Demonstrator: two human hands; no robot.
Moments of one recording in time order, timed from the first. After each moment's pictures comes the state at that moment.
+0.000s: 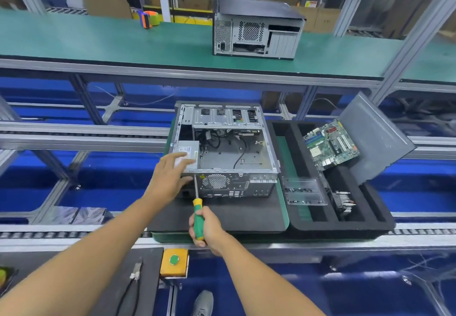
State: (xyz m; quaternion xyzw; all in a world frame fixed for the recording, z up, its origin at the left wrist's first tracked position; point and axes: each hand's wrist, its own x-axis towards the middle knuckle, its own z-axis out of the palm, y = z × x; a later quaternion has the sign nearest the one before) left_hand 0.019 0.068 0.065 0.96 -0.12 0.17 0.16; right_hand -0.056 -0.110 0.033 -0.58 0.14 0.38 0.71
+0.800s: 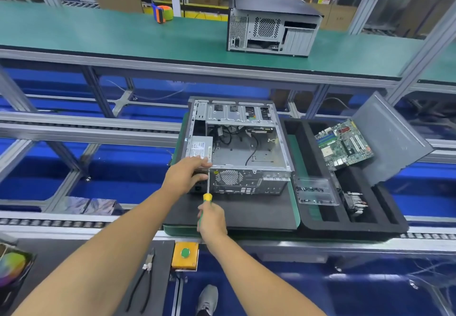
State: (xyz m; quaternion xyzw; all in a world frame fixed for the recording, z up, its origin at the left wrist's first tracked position) left_hand 0.025 0.073 0.054 0.94 -0.07 0.06 0.32; right_hand -0.061 -0.059 0.038 -0.75 0.23 0.20 0.58
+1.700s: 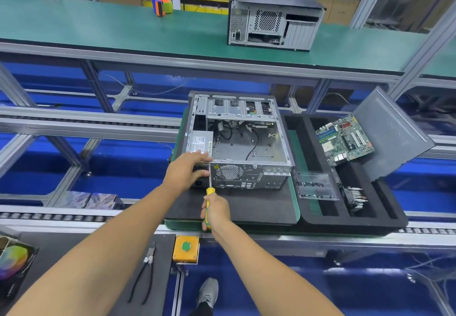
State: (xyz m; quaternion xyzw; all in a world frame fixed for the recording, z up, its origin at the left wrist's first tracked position) left_hand 0.020 0.070 0.055 0.95 -0.07 0.07 0.30; right_hand -0.054 -0.074 0.055 -0.66 0.27 0.28 0.64
